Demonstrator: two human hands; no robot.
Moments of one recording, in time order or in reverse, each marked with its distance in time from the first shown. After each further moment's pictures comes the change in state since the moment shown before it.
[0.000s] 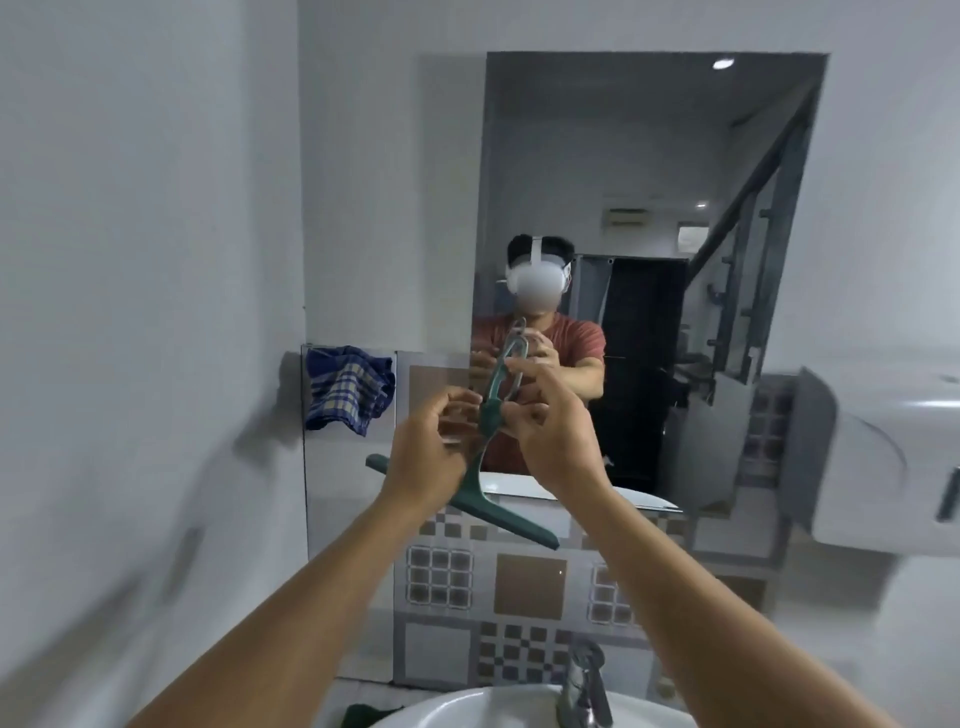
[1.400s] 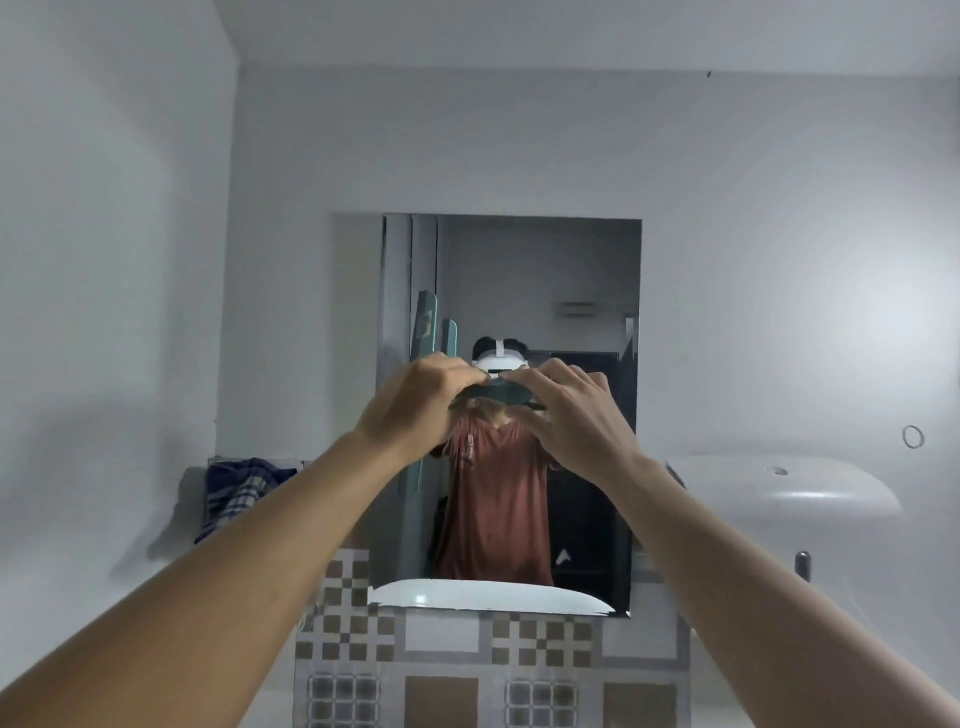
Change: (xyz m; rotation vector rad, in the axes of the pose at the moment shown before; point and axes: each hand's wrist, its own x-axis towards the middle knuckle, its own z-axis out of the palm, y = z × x) left_hand 0.104 0.165 0.033 0.588 -0.017 0.818; right_hand 0.070 -0.059 -0.183 -0.969 0.099 -0.584
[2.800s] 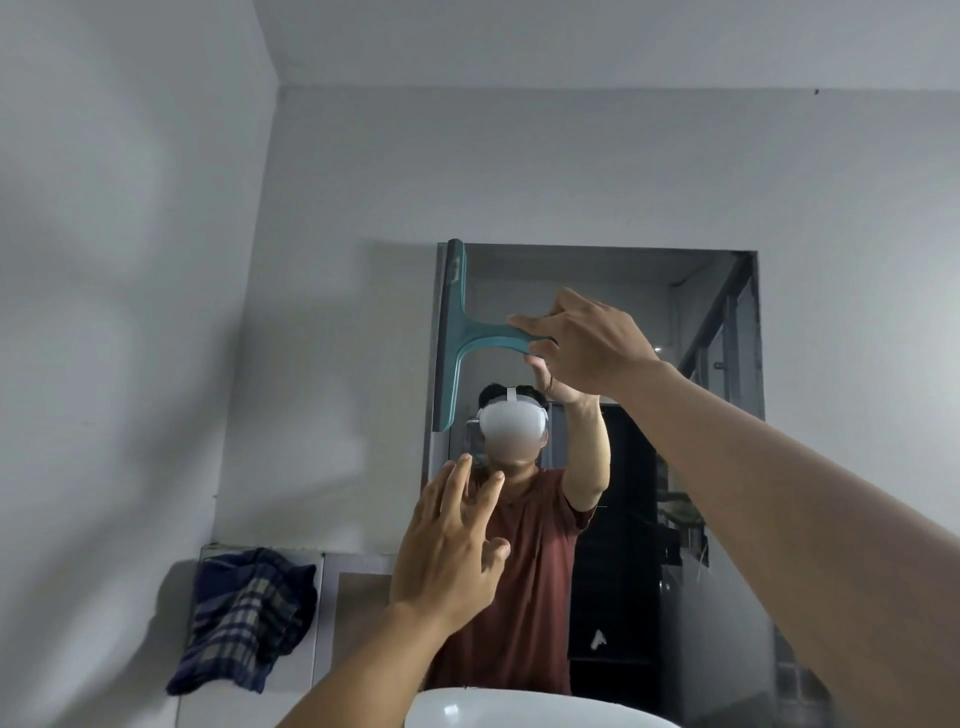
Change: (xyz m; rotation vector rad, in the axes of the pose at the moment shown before) left_hand -0.075 -0.121 0.144 0.280 -0.014 -0.345; right_hand 0.196 0.013 0.058 -0.256 -0.083 -0.056
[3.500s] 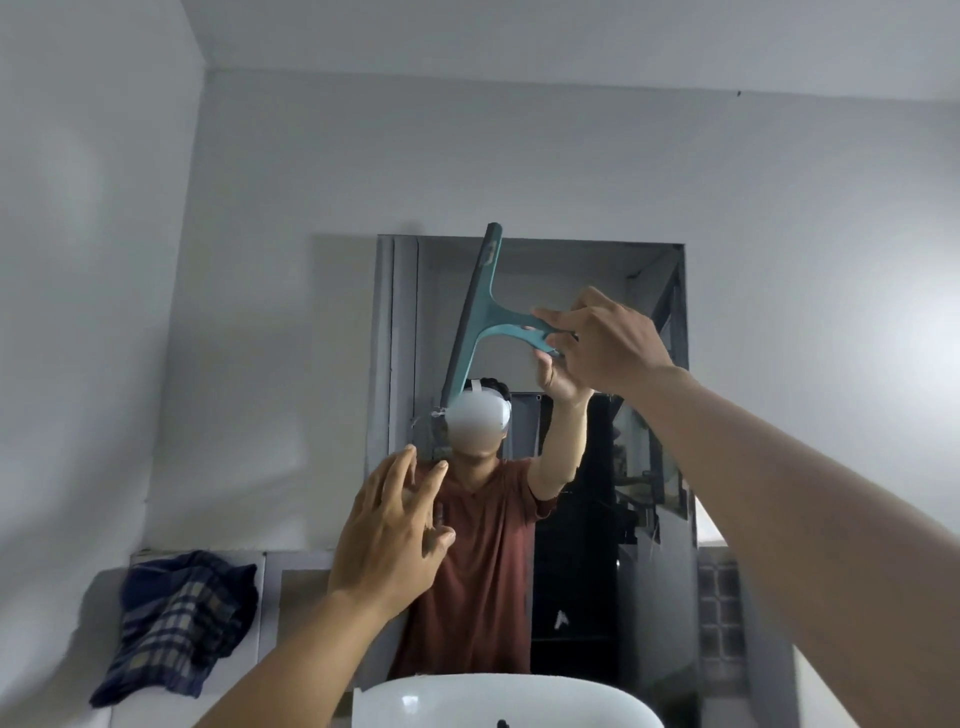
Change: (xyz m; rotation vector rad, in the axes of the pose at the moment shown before) left_hand 0.003 0.004 -0.012 0.024 -0.032 0.011; right_hand -0.048 0.062 -0.009 -0.015 0.051 0.178
